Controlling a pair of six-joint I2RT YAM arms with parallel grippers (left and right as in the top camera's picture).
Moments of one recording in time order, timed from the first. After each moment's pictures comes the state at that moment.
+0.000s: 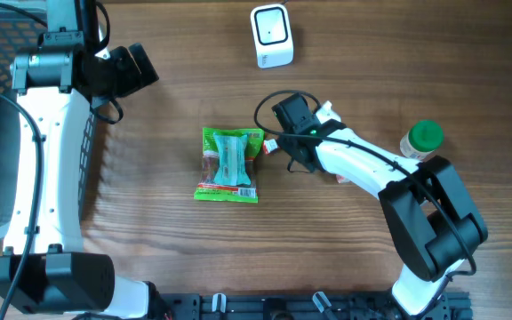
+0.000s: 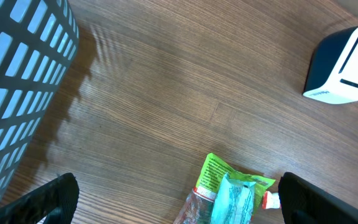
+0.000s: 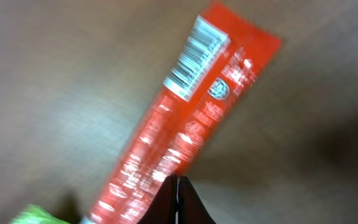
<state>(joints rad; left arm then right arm) 0.03 1.65 1.73 -1.17 0.02 -0.42 0.56 1.90 1.11 -0.39 0.19 1.19</state>
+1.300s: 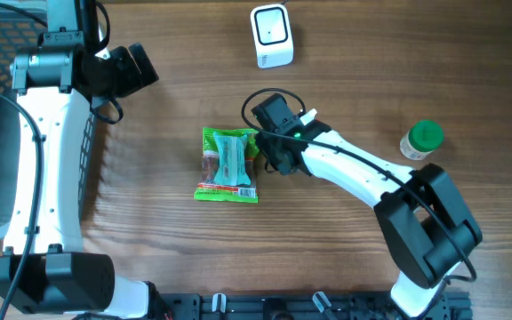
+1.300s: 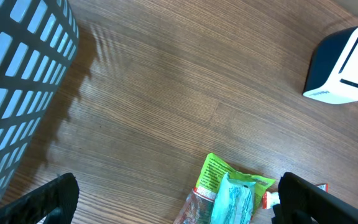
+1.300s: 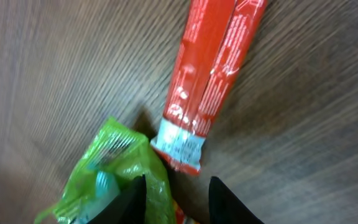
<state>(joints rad) 0.03 1.65 1.73 -1.17 0.02 -0.42 0.65 1.90 1.18 -0.44 0.05 1.52</state>
